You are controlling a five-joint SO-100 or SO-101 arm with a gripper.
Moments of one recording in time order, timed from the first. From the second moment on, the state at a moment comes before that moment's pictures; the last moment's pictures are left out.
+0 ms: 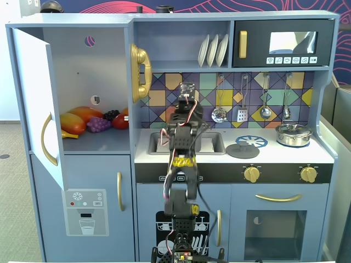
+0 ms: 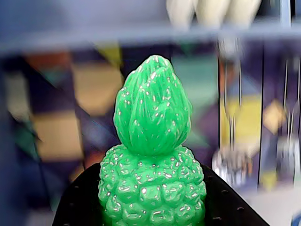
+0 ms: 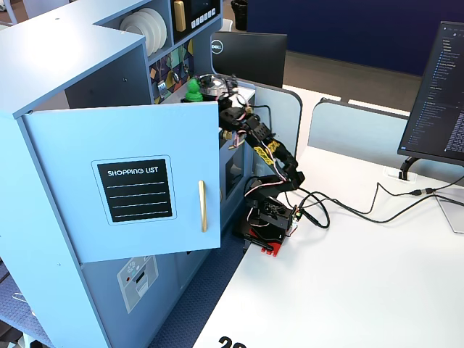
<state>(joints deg) 4.9 139.7 101.7 26.8 -89.4</state>
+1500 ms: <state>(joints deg) 3.4 154.4 97.7 92.6 -91.7</state>
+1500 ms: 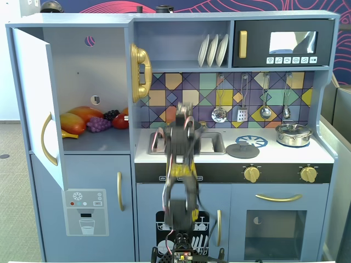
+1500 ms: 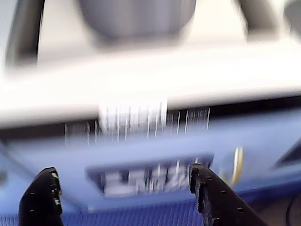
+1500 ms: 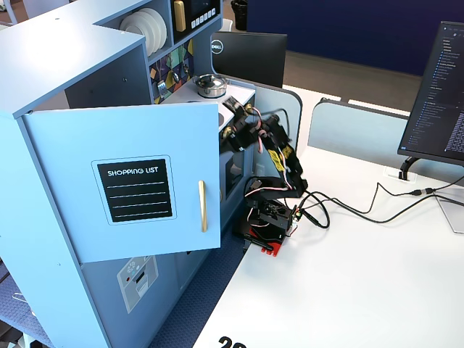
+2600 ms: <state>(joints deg) 0.8 177.6 170.8 76.6 -89.1</state>
